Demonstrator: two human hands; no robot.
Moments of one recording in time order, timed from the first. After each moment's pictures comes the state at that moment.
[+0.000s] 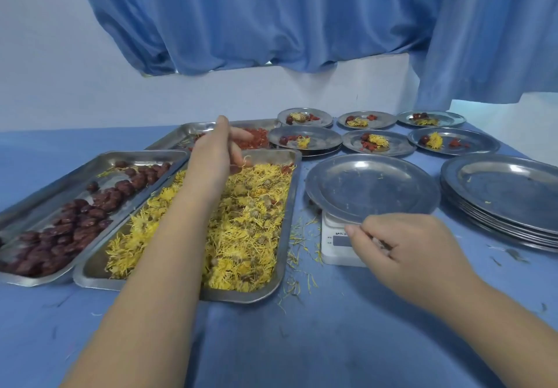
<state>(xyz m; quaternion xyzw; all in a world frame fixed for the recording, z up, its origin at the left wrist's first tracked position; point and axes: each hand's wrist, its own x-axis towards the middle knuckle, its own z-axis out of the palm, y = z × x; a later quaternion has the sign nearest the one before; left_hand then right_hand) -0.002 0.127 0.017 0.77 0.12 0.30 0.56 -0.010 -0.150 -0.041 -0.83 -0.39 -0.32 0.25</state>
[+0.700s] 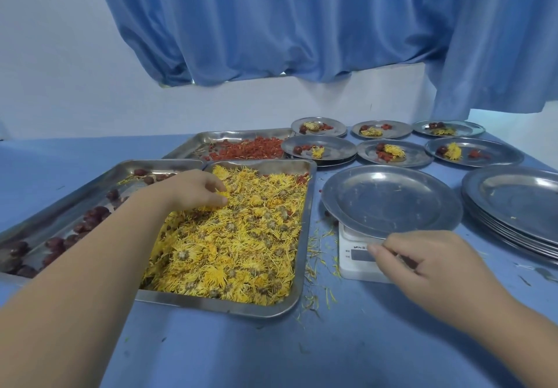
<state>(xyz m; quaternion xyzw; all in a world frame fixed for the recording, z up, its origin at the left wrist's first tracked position) -0.008 0.241 0.007 0.98 0.16 -0.03 0.15 -0.004 -0.155 -0.044 -0.86 -0.38 -0.23 0.25</state>
